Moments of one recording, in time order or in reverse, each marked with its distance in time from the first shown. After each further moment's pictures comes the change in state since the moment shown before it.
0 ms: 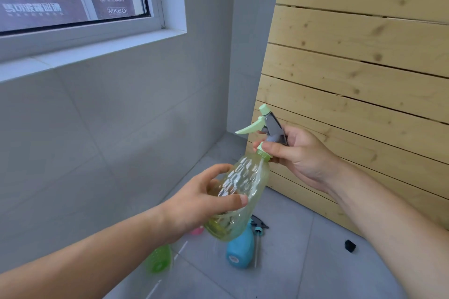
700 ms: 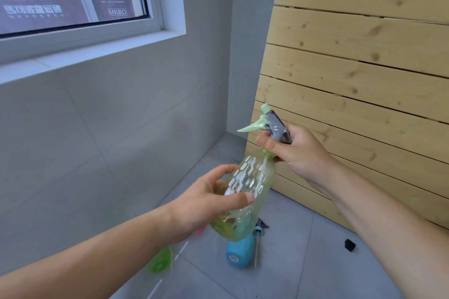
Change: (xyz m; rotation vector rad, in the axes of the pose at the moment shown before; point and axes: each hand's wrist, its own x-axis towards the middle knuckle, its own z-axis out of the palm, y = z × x) left_hand 0.000 0.005 0.011 -0.050 -0.083 0.038; right_hand -0.002 -0.002 0.003 -0.188 0.151 -0.062
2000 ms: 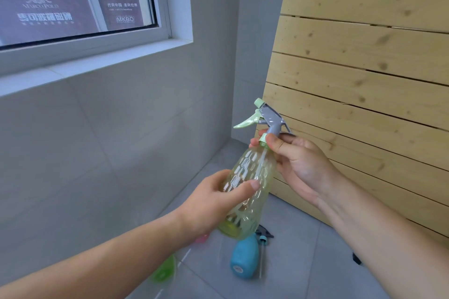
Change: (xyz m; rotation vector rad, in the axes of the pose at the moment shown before) left_hand 0.006 0.014 0.004 0.039 0.157 0.065; right_hand 0.000 -0.014 0.019 0.471 -0.020 0.109
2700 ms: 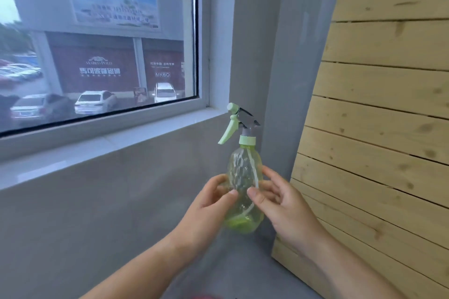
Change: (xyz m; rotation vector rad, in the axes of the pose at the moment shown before) left_hand 0.035 0.065 -0.083 -0.064 0.264 0.239; right_hand 0.056 -0.018 0.080 -0.439 -0.155 -0.264
